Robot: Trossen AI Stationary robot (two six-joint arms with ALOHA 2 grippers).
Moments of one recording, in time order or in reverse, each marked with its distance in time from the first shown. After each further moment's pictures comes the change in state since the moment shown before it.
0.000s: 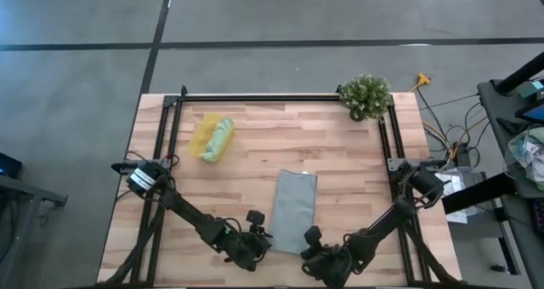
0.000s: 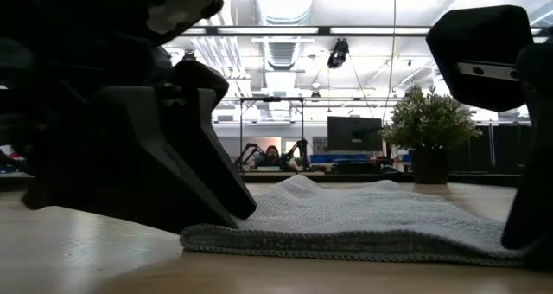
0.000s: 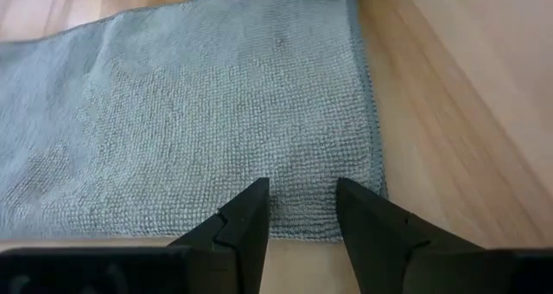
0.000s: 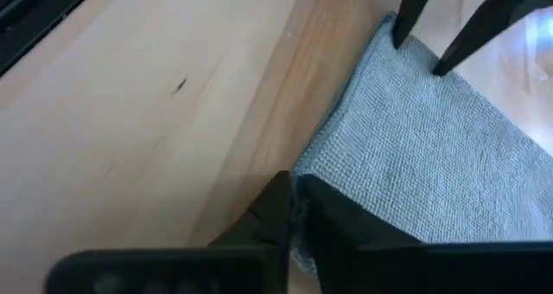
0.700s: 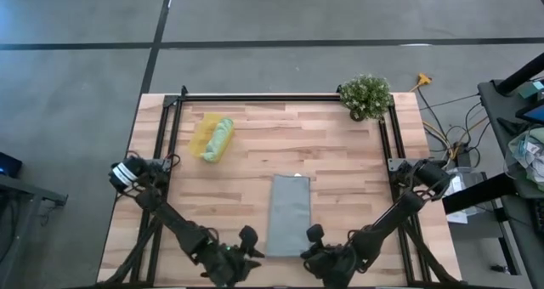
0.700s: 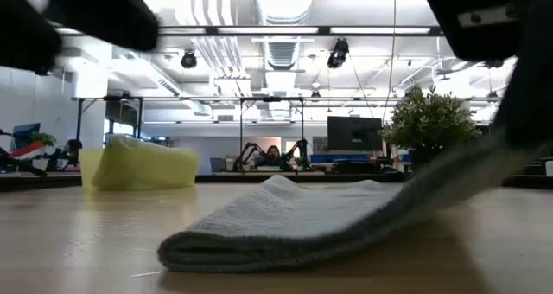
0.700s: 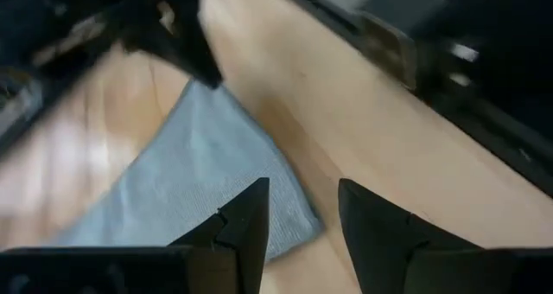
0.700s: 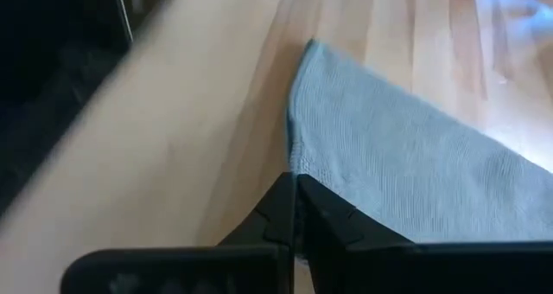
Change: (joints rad) left arm -0.143 -0.150 0.001 0.010 -0.047 0.376; right arm 0.016 -0.135 0.025 -0.026 0.019 0.081
